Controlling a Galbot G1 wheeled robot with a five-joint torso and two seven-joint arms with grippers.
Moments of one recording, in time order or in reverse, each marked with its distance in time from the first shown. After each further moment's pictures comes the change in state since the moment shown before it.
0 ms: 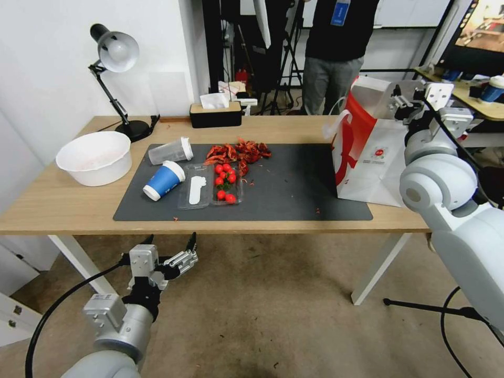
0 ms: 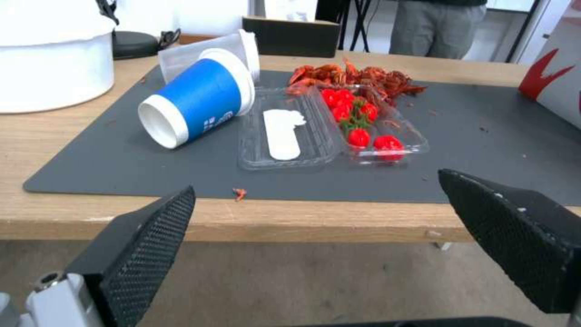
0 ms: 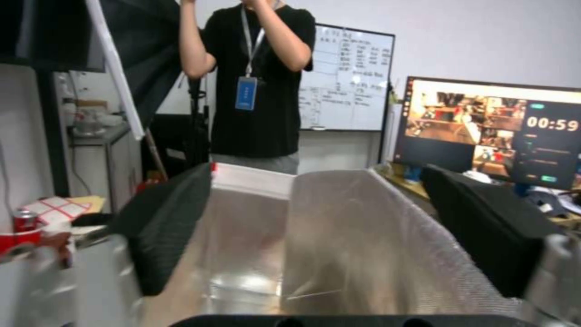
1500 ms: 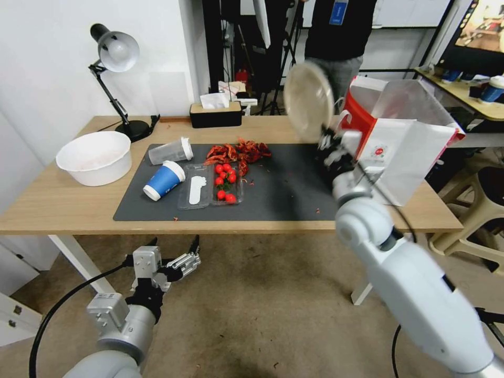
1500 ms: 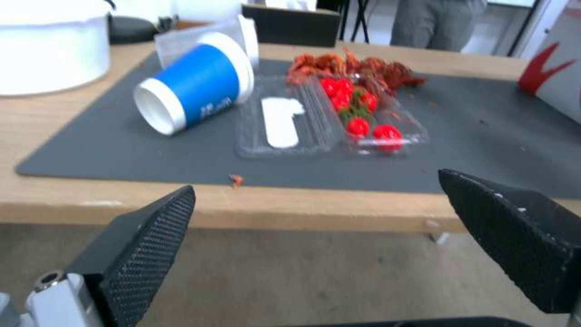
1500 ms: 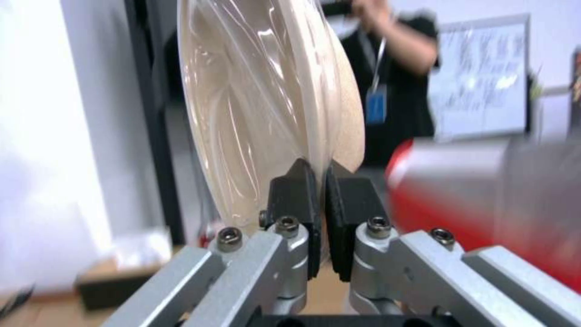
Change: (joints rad) left arm 0.000 -0.005 0.008 0.004 -0.012 0.031 0.000; right arm -0.114 0.229 -0.154 -0.043 -0.108 0.250 -0.200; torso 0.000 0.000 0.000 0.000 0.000
